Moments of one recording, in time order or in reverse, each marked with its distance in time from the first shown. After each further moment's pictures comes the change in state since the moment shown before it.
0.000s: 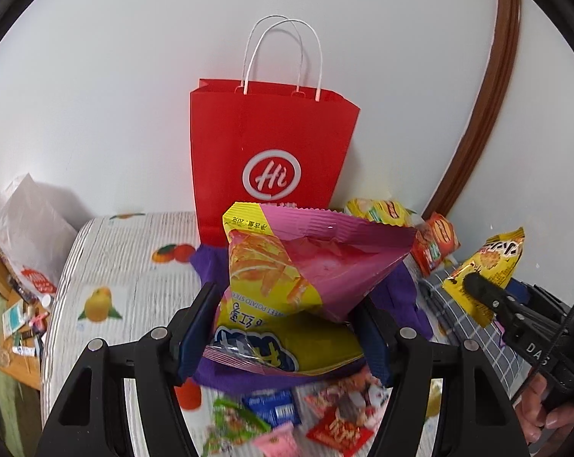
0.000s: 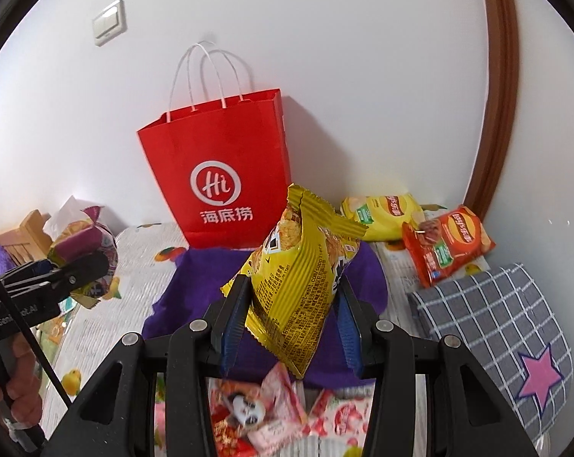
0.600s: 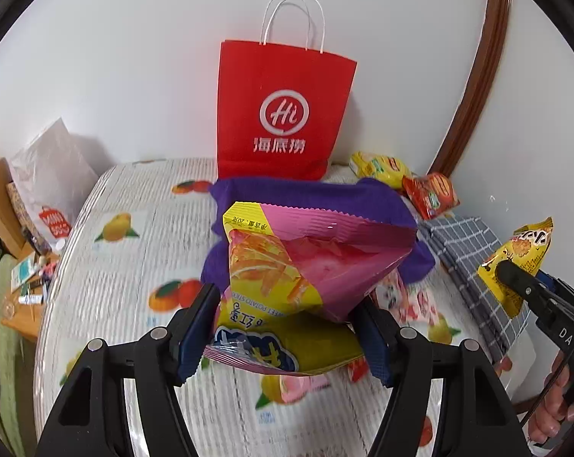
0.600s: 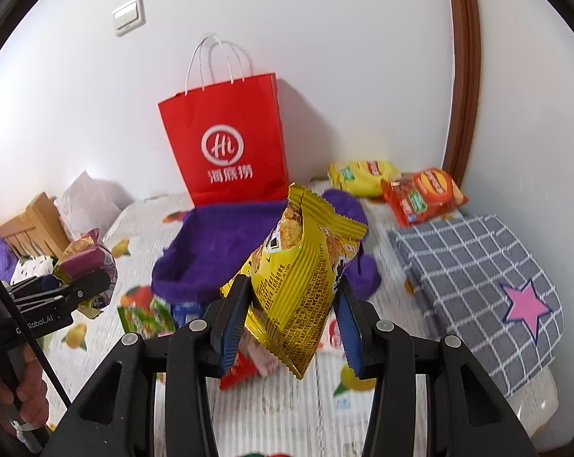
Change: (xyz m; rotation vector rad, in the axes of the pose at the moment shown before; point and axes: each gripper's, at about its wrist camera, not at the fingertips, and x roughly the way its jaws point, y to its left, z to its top) left arm -0.046 0.004 -0.100 -0.017 0.046 0.030; right arm -0.075 0.001 -0.083 0.020 -0.002 -0.028
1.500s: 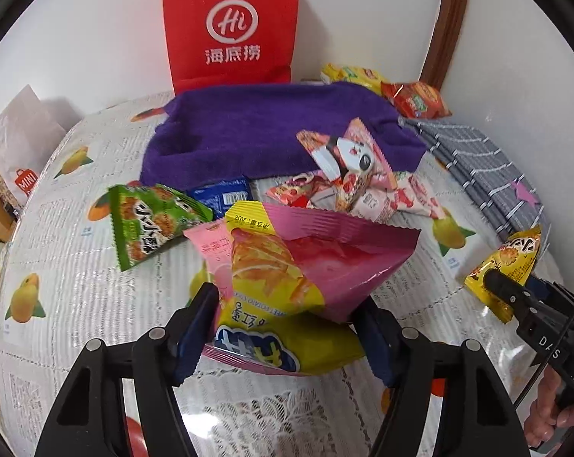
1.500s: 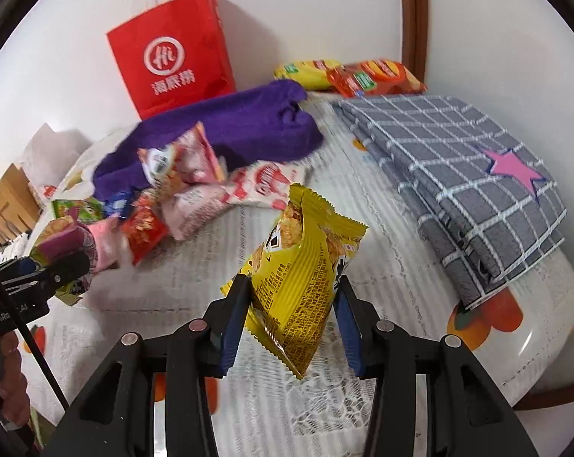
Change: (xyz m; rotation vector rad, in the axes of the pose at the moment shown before) left arm 0.046 -0.057 -0.104 0.098 0.153 0.017; right arm 0.018 -0.057 -0.137 0.086 0.173 -0.079
